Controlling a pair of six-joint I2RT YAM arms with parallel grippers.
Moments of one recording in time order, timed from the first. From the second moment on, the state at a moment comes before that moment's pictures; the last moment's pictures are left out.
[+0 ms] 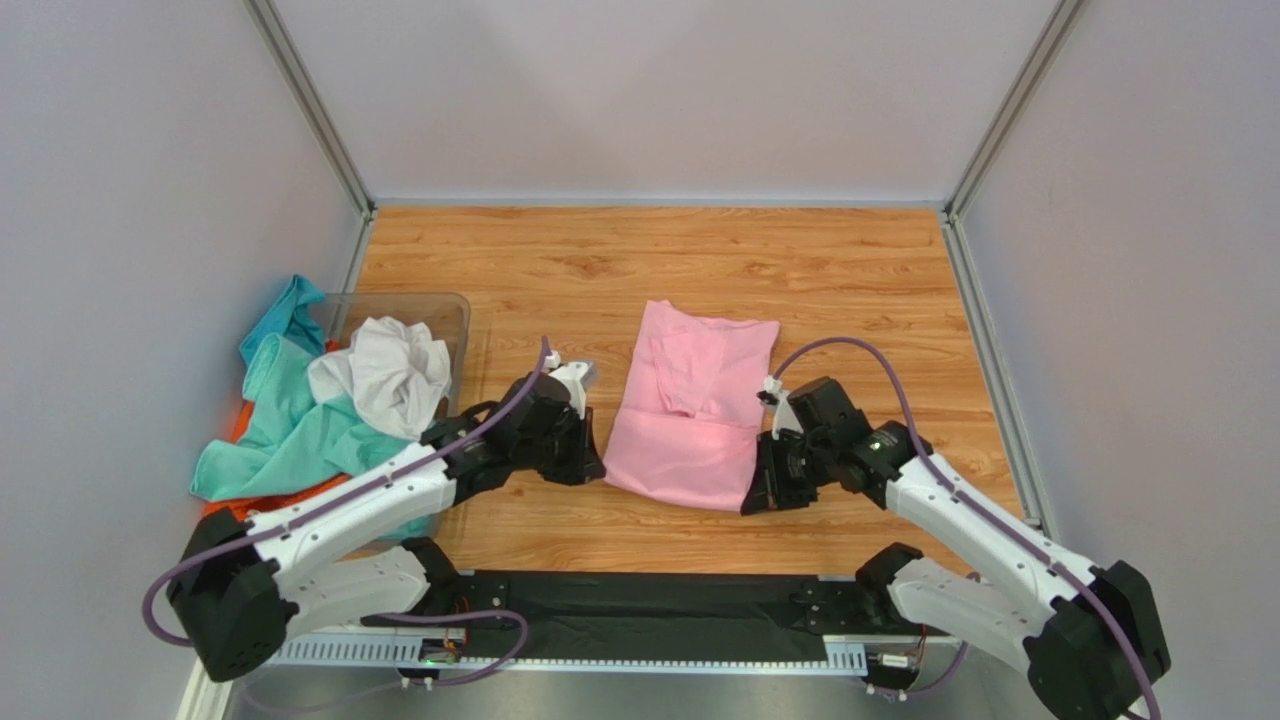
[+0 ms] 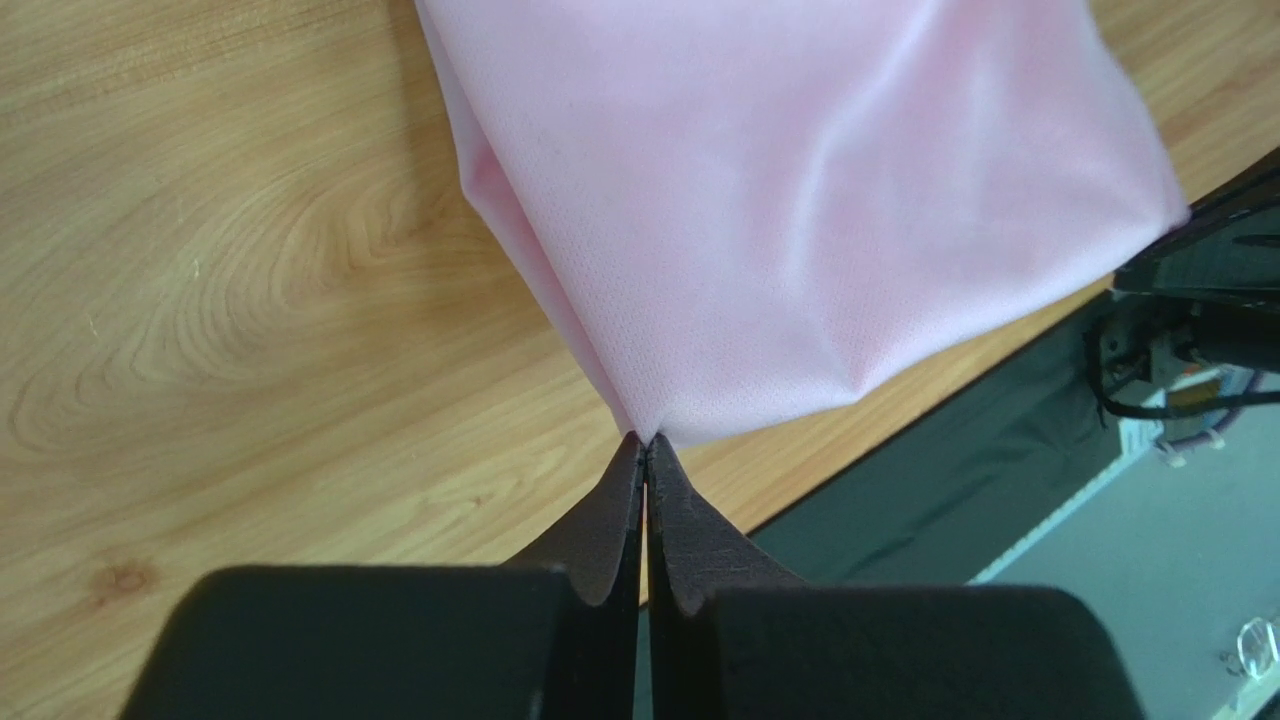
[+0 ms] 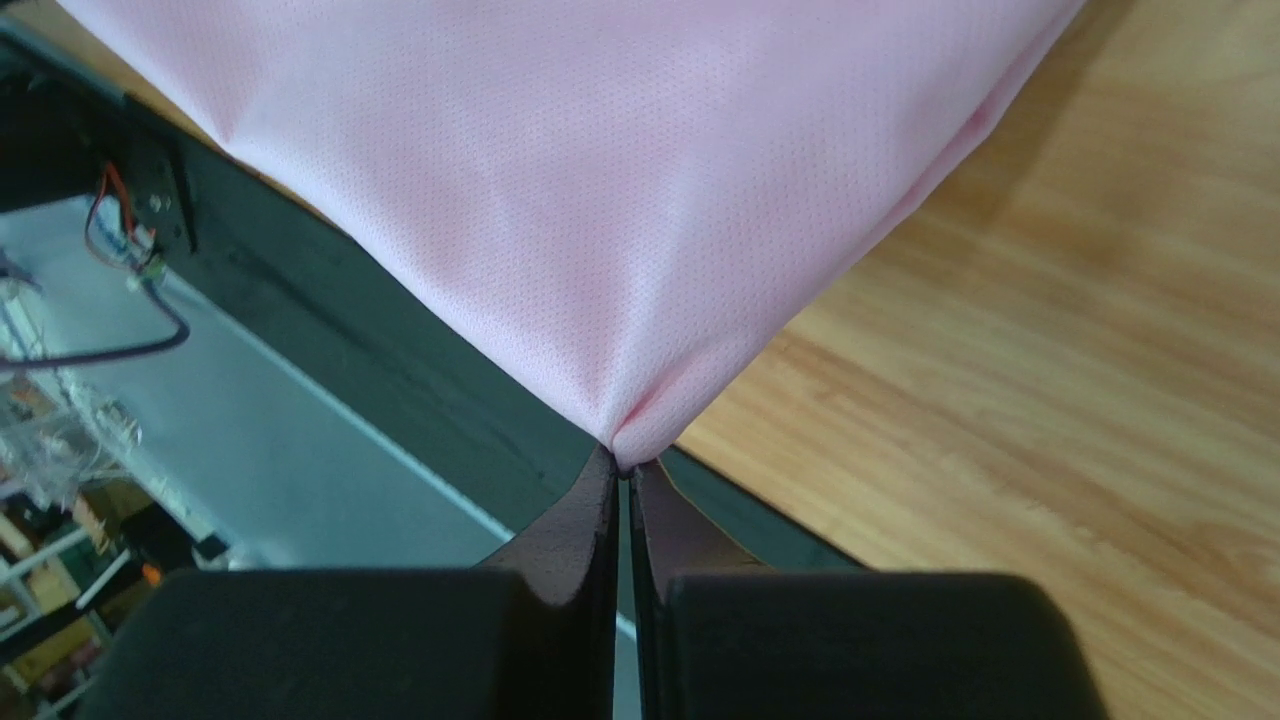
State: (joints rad) left arm -0.80 1.10 0.66 -0.40 0.12 -0.60; right arm 0.57 0.99 0.59 -0.67 -0.40 0.52
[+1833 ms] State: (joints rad) left arm -0.83 1.01 0.91 -0.58 -0.28 -0.66; right arm 0.37 0.98 0.79 -0.84 -0.79 0.59
